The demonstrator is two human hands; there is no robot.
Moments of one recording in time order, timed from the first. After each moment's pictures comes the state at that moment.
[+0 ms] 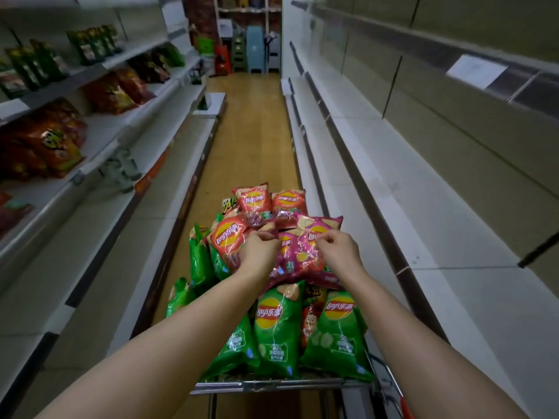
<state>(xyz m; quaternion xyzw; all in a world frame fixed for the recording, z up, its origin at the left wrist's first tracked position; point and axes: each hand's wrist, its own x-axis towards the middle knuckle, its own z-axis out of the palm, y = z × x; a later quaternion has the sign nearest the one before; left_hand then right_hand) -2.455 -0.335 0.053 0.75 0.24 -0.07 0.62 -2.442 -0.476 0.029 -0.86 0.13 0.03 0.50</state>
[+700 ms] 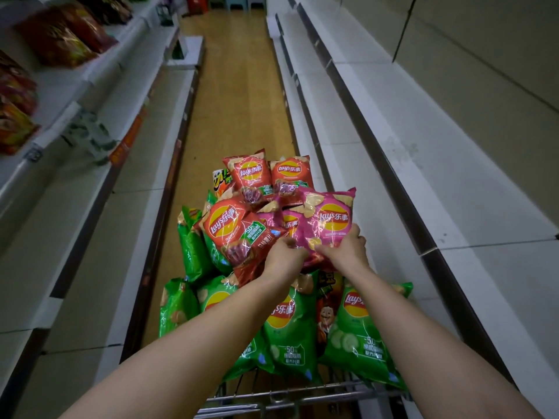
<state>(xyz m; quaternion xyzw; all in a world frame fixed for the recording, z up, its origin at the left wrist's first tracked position) -2.417 -0.344 -0.016 0.76 0.19 -0.23 0.58 -2.388 -0.475 -0.066 -0.88 0.26 0.10 0.39</state>
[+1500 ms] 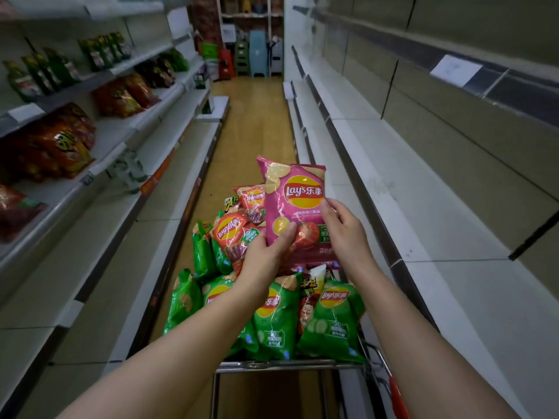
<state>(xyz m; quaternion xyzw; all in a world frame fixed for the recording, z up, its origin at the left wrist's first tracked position) -2.515 -0.348 0.073 0.63 0.09 -0.08 0.77 -2.491 -0.486 0.084 -0.75 0.00 -0.01 0.66</state>
